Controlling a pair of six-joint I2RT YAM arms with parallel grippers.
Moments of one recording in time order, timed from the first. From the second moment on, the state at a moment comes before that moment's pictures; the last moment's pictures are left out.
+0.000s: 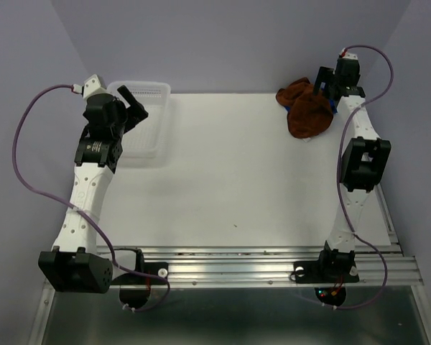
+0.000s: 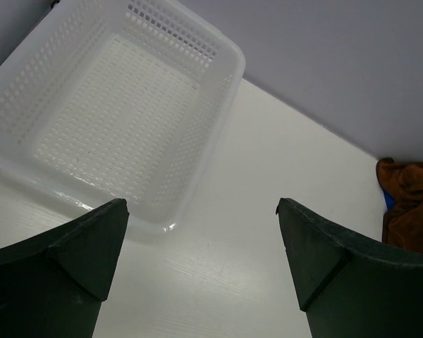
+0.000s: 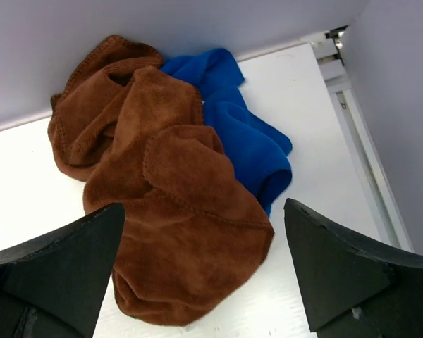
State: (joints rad) left arm -0.07 1.20 1.30 -0.42 -0.18 -0.53; right arm -0.10 2.21 2.10 -0.39 0.19 0.11
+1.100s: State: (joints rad) left arm -0.07 1.27 1.30 -0.40 -0.13 -0.52; right arm -0.10 2.42 2.27 -0.36 0.16 0.16
